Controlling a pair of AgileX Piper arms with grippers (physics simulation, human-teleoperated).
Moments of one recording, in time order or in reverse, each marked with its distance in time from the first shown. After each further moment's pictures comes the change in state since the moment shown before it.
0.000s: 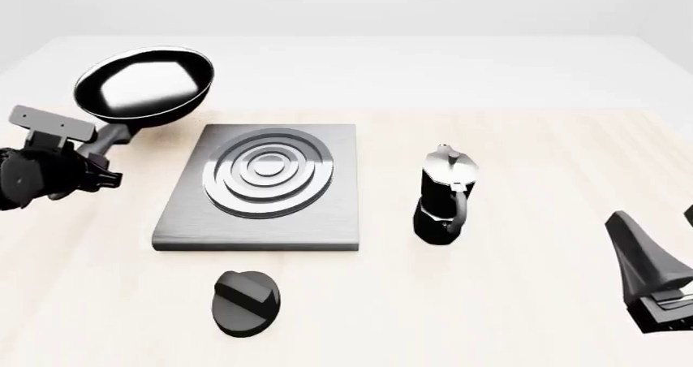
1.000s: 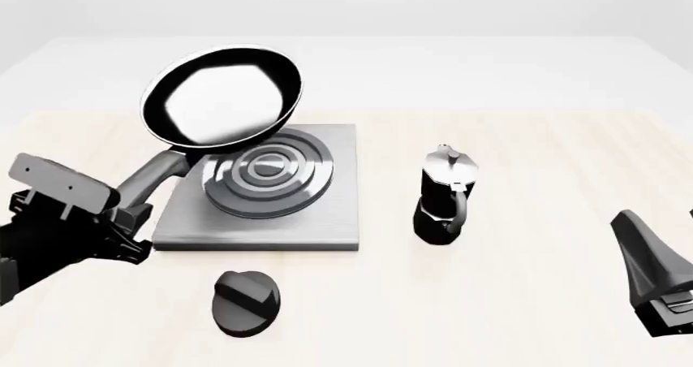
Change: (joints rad) left arm -0.335 -0.615 0.435 0.107 -0.081; right arm 0.012 -0.037 -0.017 0.037 0.015
